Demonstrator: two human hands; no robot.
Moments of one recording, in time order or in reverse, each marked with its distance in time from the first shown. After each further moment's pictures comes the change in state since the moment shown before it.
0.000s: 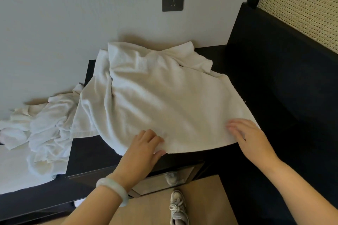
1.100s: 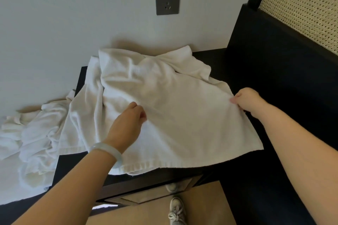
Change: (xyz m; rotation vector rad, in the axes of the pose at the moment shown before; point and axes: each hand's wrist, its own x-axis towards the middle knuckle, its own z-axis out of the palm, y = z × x) left_hand 0.107 -0.044 -0.031 -0.037 0.045 -0.313; right_hand 0.178 0.004 -0.035 0.010 -0.114 0.664
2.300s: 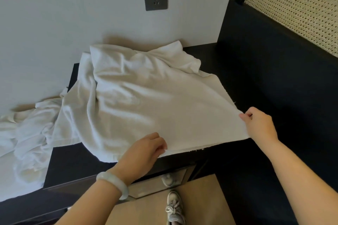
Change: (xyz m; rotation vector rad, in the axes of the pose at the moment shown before) left_hand -0.086 0.047 0.041 -0.107 -0.223 0.342; right_hand -0.073 0.112 0.011 0.023 0.229 -0.156
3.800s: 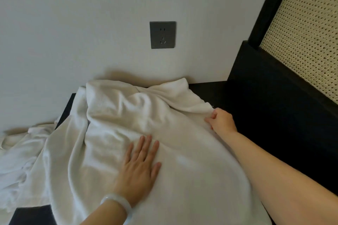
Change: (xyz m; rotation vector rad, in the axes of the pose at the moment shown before) left_hand 0.113 -0.056 0.013 0.486 0.124 -0.320; right_hand 0.189 -0.130 0.069 0.088 -0.171 -0.116
